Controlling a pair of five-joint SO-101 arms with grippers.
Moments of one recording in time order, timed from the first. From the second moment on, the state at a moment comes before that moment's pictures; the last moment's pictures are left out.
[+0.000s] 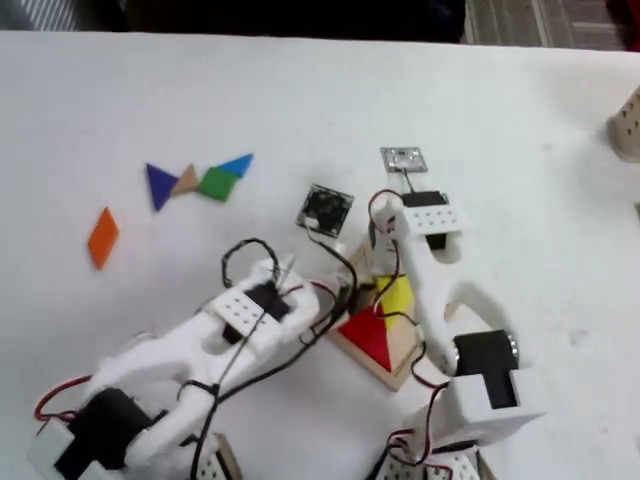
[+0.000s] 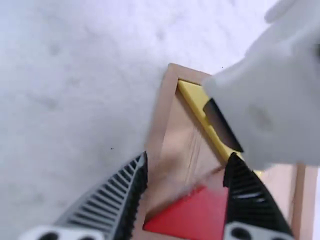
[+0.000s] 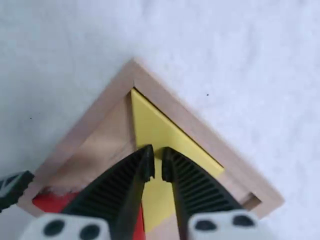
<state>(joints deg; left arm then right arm) 34.2 -13.4 57.5 18.5 16.7 -11.3 7.3 28.7 62.0 0.1</state>
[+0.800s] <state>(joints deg) 34.2 -13.6 57.6 18.5 16.5 -10.3 -2.2 36.4 68.4 3.2</state>
